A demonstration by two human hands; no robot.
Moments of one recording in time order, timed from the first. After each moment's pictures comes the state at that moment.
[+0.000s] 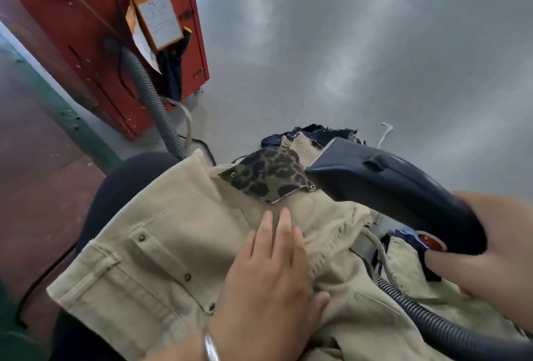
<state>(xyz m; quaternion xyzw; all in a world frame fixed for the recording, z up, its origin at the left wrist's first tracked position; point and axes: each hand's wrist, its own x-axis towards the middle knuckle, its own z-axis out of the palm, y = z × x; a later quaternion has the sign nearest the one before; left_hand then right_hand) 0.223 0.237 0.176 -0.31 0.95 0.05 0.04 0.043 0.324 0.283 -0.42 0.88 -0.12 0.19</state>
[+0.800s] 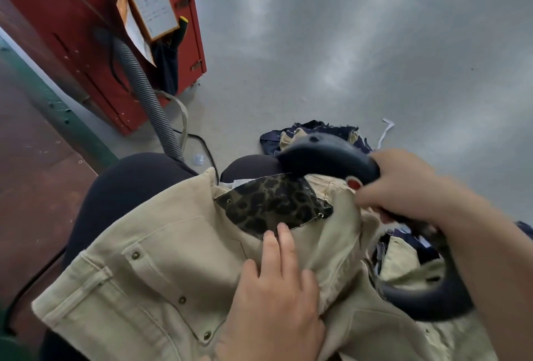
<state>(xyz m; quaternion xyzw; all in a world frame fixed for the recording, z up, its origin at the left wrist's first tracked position) 0.216 0.242 0.169 -0.30 0.95 0.05 0.04 0.001 0.229 0.225 -0.42 0.85 -0.08 0.31</state>
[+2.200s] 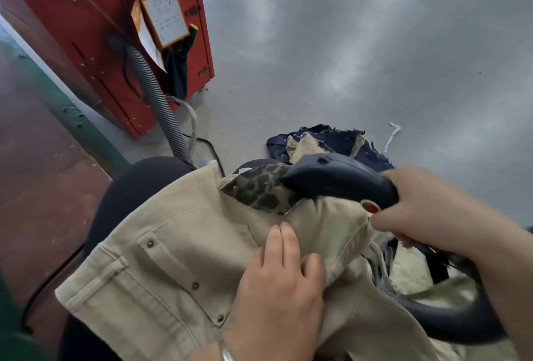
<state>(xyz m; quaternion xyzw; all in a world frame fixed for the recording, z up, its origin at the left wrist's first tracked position) 0.216 0.233 0.155 -0.32 0.94 0.05 -0.06 0.012 0.245 0.227 -0.45 0.84 -0.04 0.30</state>
